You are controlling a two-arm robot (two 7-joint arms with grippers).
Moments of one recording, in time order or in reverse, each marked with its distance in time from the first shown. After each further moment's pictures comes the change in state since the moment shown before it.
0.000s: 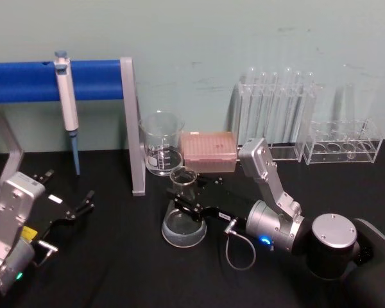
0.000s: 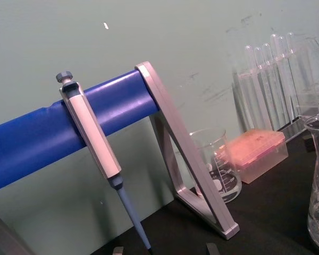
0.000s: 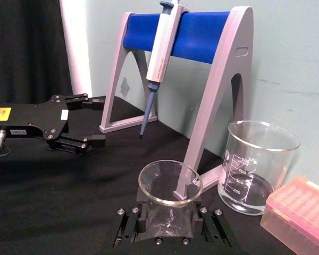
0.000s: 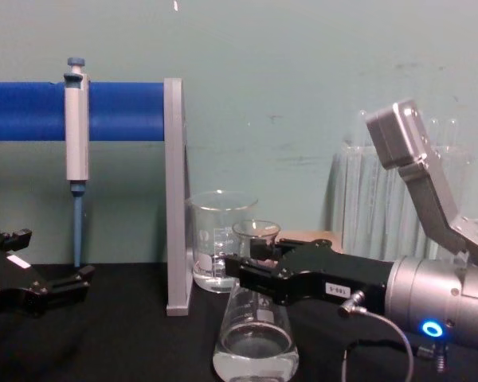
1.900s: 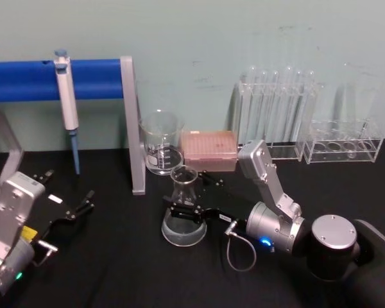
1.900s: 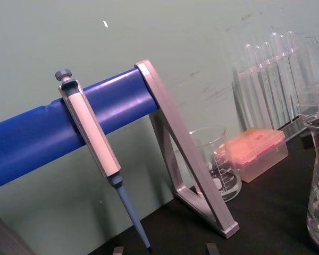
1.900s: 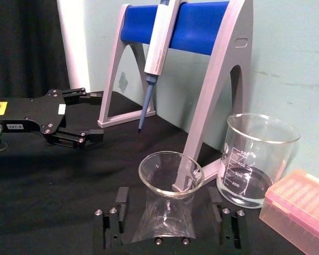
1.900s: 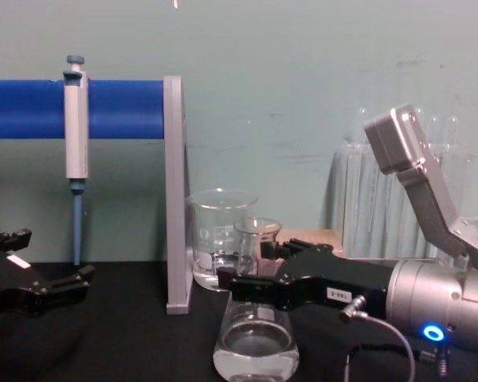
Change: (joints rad) left arm 0.000 0.000 0.000 0.000 0.000 0.000 0.000; right arm -0.003 0.001 0.001 0.000 -0.008 0.008 -0.008
